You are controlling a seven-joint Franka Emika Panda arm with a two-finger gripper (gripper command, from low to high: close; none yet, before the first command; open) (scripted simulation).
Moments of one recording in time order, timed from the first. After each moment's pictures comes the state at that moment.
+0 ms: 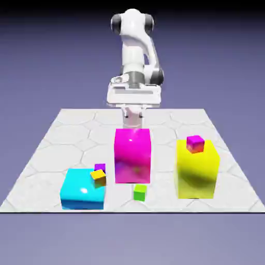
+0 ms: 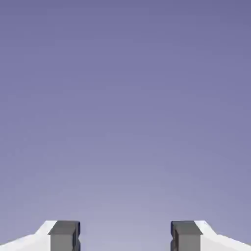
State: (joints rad) arm 0.00 -0.53 0.01 -2.79 0.00 3.01 0.76
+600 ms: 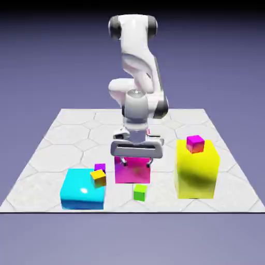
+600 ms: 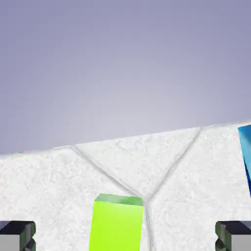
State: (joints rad) arm -0.12 0.13 0.16 -2.43 0.00 2.54 0.99
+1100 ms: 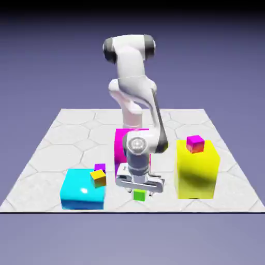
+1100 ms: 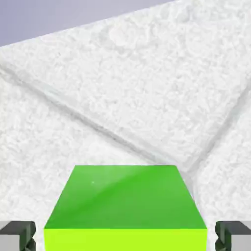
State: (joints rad) arm -0.14 0.43 0.18 -2.33 -0.02 2.53 1.08
